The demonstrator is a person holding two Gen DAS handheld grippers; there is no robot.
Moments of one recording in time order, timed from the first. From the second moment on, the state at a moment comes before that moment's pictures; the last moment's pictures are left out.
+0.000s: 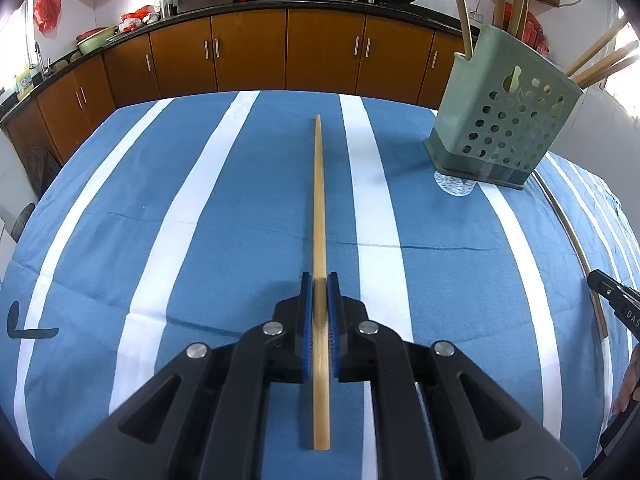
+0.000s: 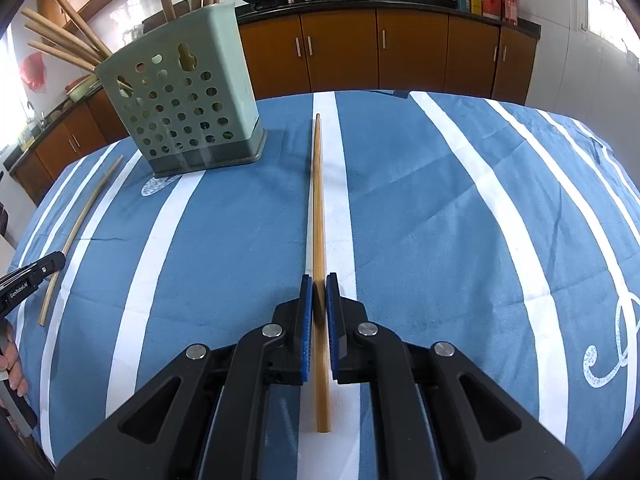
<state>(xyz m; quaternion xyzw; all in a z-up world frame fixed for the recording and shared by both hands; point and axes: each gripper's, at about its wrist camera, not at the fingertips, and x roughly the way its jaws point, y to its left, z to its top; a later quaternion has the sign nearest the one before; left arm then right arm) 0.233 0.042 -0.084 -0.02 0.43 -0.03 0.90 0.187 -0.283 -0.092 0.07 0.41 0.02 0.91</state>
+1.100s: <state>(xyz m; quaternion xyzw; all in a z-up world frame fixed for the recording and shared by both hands) 0.234 0.042 -0.085 -0.02 0.43 -0.03 0.90 0.187 -0.284 -0.093 0.07 0.41 0.02 0.91</state>
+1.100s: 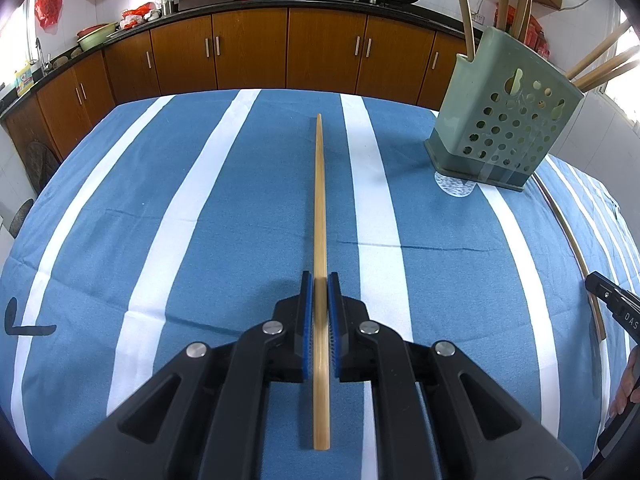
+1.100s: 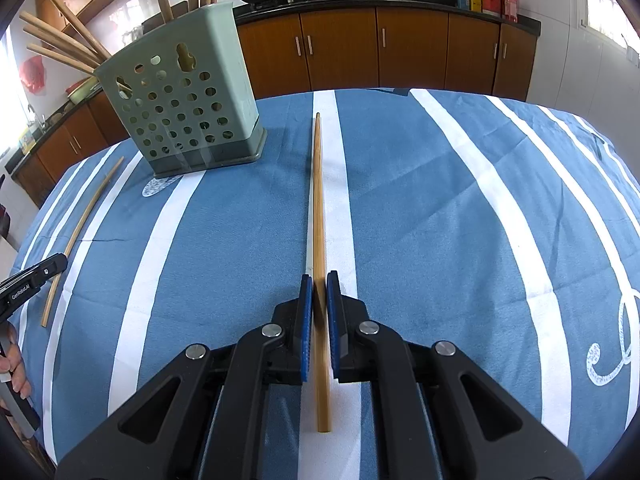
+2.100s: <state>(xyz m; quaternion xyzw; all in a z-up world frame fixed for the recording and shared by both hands) 0.196 0.035 -0.031 0.00 0.36 -0.04 0.93 0.159 -0.305 -0.036 0.10 0.32 0.03 0.94</state>
